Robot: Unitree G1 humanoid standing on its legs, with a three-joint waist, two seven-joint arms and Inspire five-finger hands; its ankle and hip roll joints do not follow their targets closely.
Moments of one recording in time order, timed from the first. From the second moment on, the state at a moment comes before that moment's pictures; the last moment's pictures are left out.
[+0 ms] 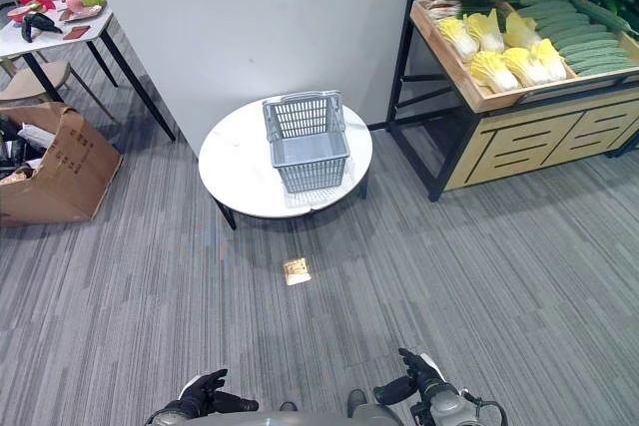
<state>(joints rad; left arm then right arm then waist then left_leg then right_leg) -0.04 0.18 -0.22 1.34 -0.08 -0.12 0.04 -0.05 -0.29 0.32 1.25 0.05 -0.12 0.04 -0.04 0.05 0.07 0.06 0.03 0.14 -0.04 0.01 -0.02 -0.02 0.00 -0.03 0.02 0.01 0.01</state>
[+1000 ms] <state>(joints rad) -0.04 0.18 -0.22 1.34 -0.08 -0.11 0.05 -0.04 -0.30 0.32 1.27 0.03 -0.11 0.02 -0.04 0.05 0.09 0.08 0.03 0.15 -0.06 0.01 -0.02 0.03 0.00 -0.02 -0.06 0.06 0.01</state>
